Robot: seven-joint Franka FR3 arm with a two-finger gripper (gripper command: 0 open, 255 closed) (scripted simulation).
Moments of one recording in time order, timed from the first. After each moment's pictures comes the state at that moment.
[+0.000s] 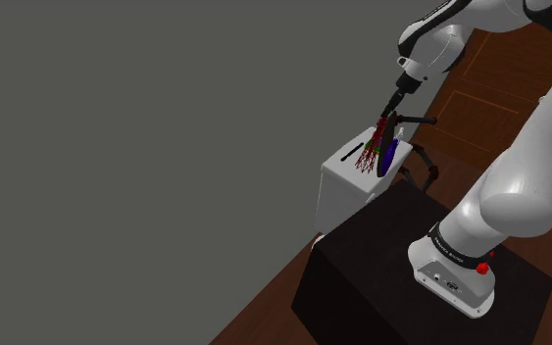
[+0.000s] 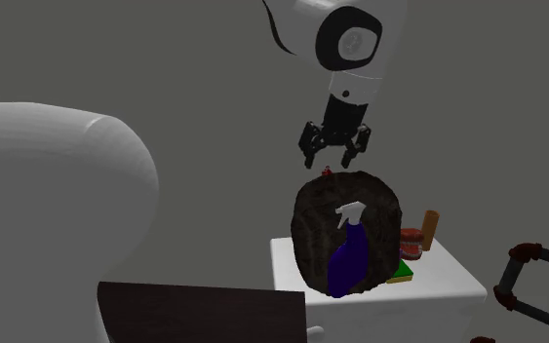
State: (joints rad) arm 0.14 0.11 -0.83 -2.24 0.47 2.29 -1.35
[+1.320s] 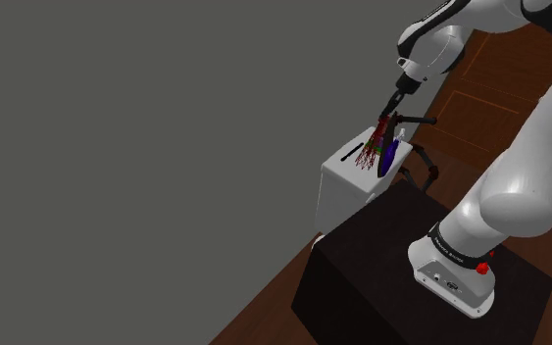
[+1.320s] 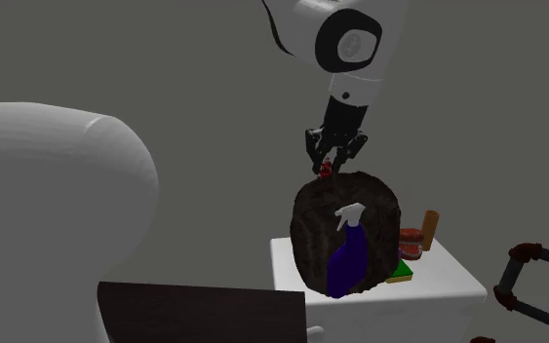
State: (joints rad) arm 0.14 0.12 -0.83 -2.24 0.48 2.29 -1.36
